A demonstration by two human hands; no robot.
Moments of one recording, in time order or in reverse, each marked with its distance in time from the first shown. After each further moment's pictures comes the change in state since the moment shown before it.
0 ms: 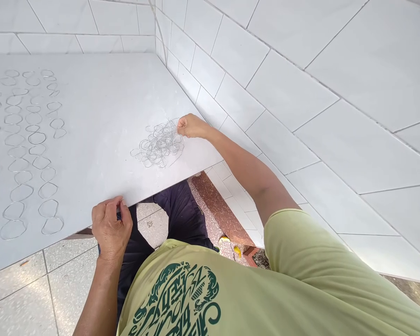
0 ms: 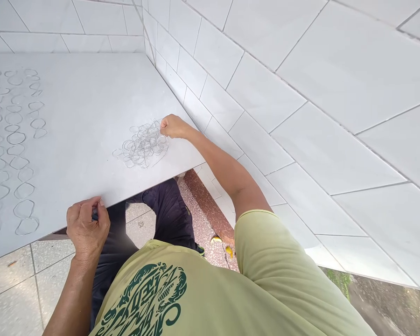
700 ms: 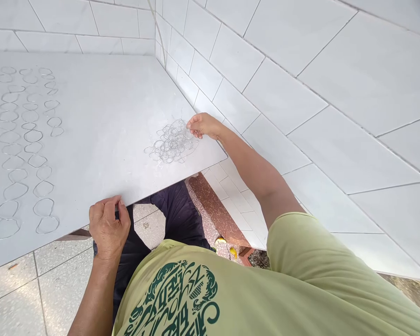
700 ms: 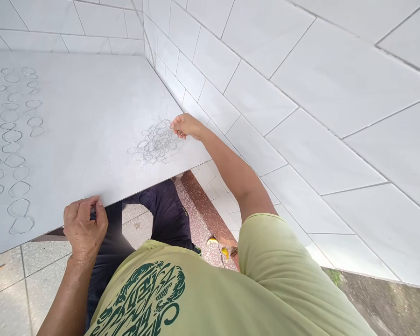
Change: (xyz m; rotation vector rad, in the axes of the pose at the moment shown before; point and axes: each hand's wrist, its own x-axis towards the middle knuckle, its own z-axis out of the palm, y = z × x) left_hand -0.001 0.001 0.000 0.003 -0.001 0.000; right_hand -0.018 0.029 -0.035 0.335 0.004 0.069
